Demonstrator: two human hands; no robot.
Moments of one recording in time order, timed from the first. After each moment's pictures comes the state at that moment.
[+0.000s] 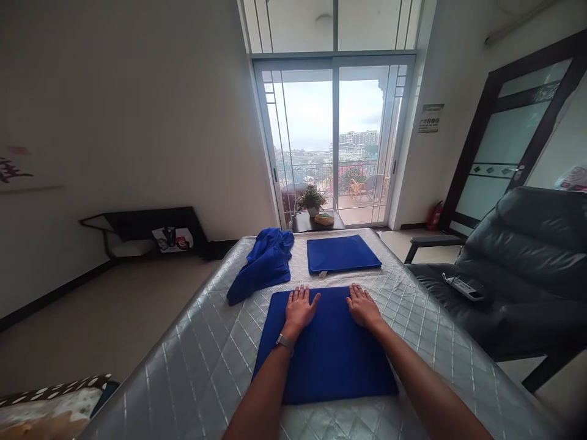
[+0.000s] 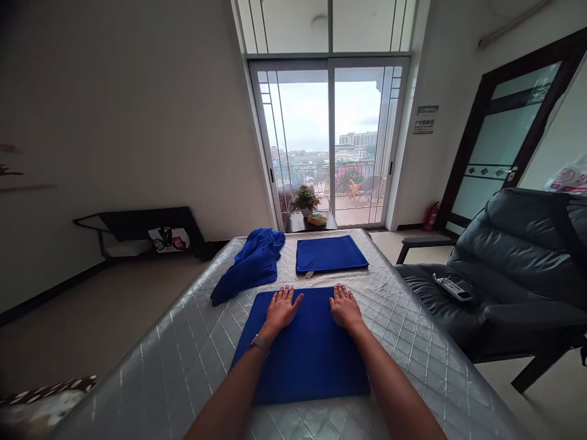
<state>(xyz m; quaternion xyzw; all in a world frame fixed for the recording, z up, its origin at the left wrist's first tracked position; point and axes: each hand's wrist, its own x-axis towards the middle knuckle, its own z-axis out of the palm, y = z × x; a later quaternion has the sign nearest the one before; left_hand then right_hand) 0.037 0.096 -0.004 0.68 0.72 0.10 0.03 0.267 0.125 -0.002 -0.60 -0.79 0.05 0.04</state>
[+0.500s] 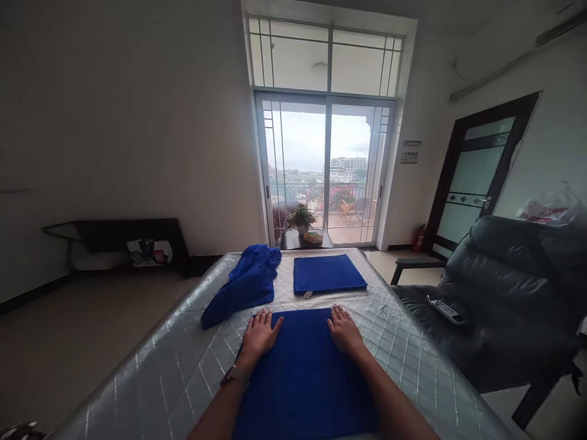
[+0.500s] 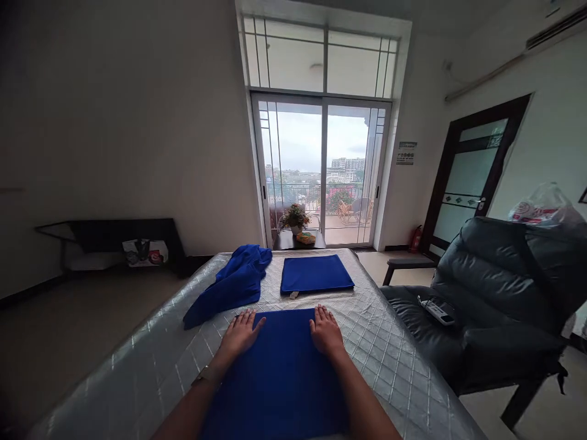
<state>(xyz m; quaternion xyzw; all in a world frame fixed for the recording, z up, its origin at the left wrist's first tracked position) -0.021 0.097 -0.012 0.64 0.77 0.05 0.00 0.263 0.123 -0.003 -0.58 -0.81 0.08 0.09</state>
